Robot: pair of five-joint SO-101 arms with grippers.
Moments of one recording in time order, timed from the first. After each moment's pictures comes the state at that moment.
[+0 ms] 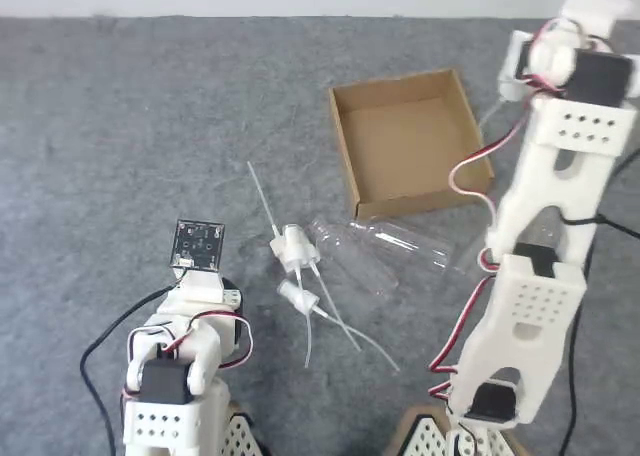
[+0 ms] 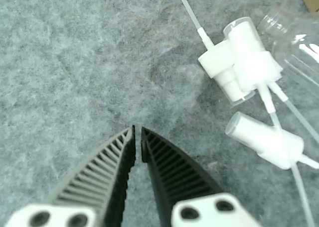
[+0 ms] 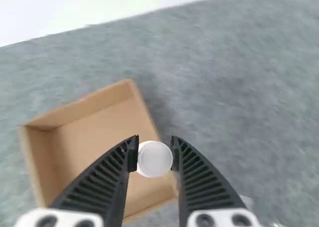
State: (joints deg) left arm -2.6 -103.4 96.8 72.0 2.9; right arm 5.1 33.5 -79.6 100.7 -6.4
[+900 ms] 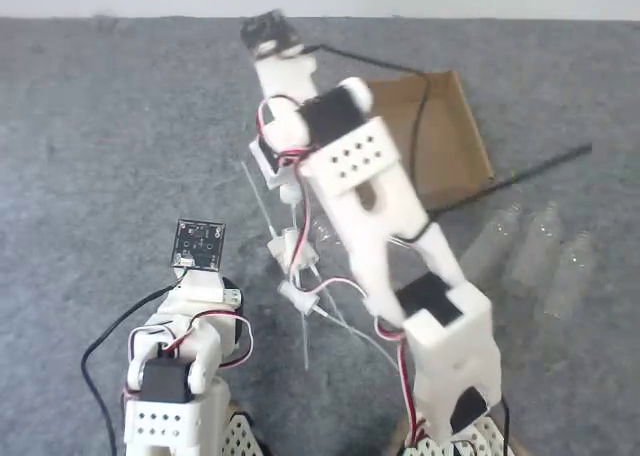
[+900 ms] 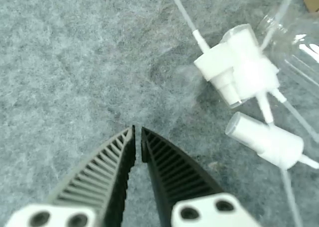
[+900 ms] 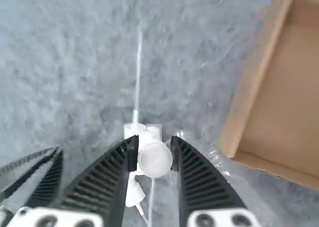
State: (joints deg) left arm -2.6 -103.4 96.8 72.0 2.9; right arm -38.6 26.7 -51.3 100.7 -6.4
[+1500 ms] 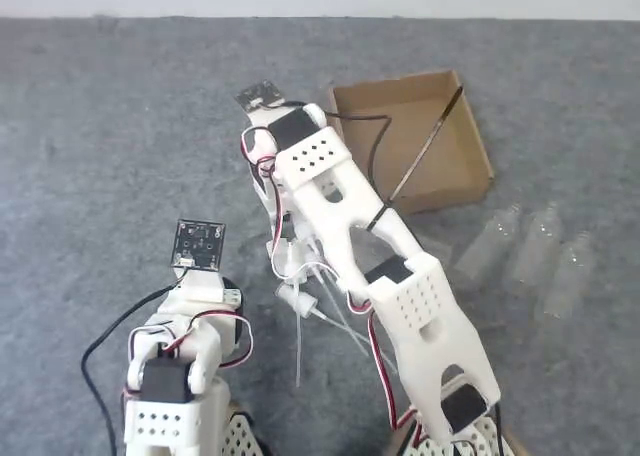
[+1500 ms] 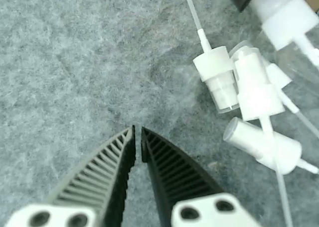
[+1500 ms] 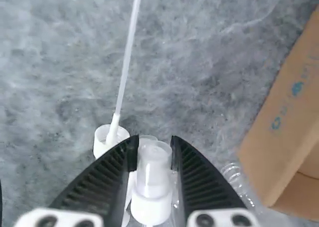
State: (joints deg) left arm -2.6 -103.4 96.8 72.0 2.9; right arm -38.7 47.3 -51.3 96.5 -5.6
